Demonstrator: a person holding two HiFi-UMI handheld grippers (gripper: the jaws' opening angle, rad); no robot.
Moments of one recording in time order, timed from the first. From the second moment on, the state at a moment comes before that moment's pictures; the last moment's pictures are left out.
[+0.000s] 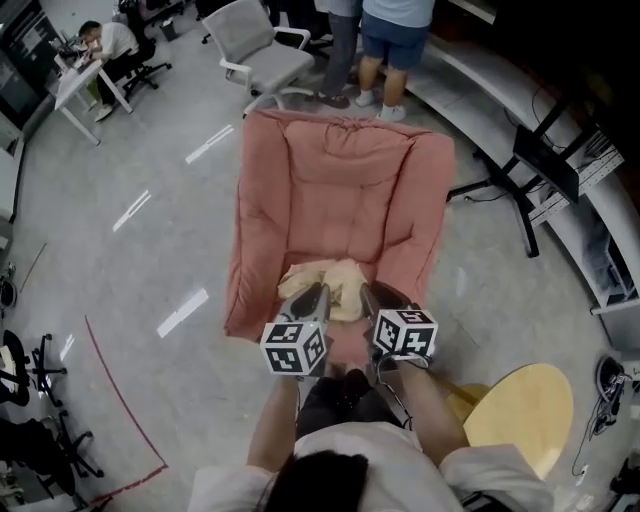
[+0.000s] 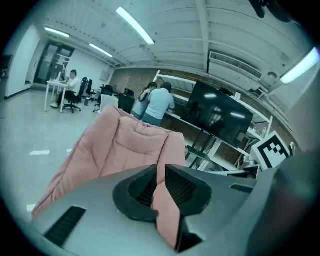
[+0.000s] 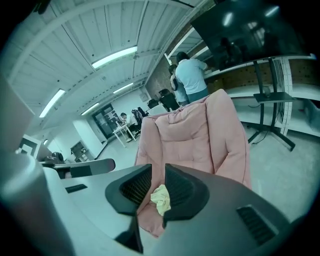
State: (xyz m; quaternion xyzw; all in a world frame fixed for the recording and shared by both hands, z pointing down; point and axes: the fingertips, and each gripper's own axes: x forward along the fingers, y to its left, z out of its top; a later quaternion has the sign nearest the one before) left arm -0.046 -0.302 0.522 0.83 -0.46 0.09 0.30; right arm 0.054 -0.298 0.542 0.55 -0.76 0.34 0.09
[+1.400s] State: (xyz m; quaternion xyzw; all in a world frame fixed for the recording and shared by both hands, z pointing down) left arm -0.017 -0.229 0.495 0.84 -0.46 0.10 0.27; right arm 0.038 -0.232 0.489 0.55 -0.79 0.21 0.14
